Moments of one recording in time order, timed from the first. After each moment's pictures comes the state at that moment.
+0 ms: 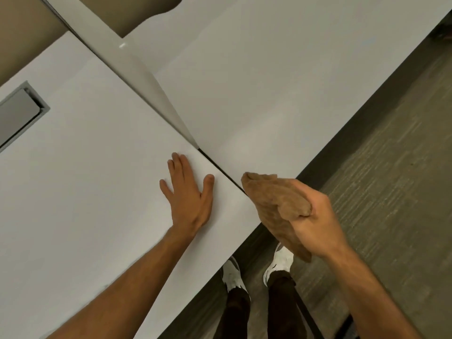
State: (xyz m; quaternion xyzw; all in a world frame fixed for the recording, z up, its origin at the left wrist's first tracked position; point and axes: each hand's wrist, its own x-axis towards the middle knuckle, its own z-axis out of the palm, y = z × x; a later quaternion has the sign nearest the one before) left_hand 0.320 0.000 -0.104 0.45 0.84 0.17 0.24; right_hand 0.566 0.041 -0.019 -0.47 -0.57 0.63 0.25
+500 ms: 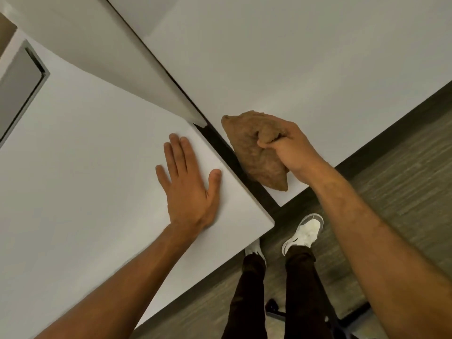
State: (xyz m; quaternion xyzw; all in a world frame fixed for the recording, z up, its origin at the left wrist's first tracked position) left_hand 0.331 0.007 -0.120 0.46 0.88 0.06 0.13; right_hand 0.493 0.179 -0.137 -0.44 -0.51 0.73 0.13
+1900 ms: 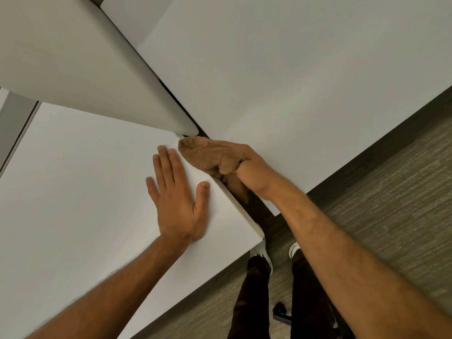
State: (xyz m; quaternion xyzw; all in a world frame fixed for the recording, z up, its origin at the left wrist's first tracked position) left_hand 0.333 0.008 -0.120 0.45 0.88 0.06 0.12; right_hand 0.462 0.158 -0.144 -0.27 -0.45 0.84 0.13
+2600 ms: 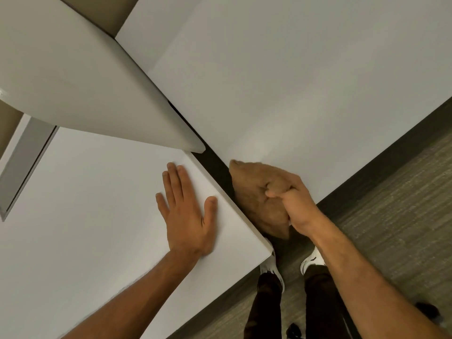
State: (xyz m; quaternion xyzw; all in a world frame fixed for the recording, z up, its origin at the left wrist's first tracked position) left_hand 0.335 0.009 -0.118 0.44 0.89 0.06 0.13; right_hand 0.522 0.135 -0.164 -0.41 -0.34 0.84 0.13
